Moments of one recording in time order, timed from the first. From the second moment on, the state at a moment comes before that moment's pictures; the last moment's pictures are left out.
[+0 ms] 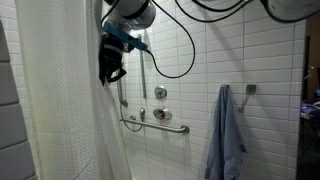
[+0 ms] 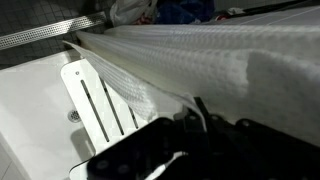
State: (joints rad) arm 0.37 0.47 0.24 -1.18 0.29 1.67 0.27
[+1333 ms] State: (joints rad) arm 0.46 0.61 0.25 -0.97 0.28 1.57 0.26
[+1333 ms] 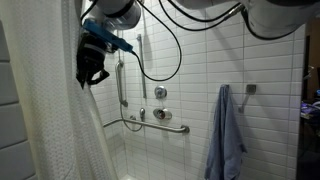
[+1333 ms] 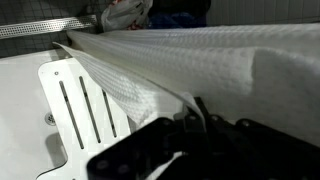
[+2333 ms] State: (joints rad) arm 0.53 0.77 0.25 -0.70 0.28 1.44 0.25
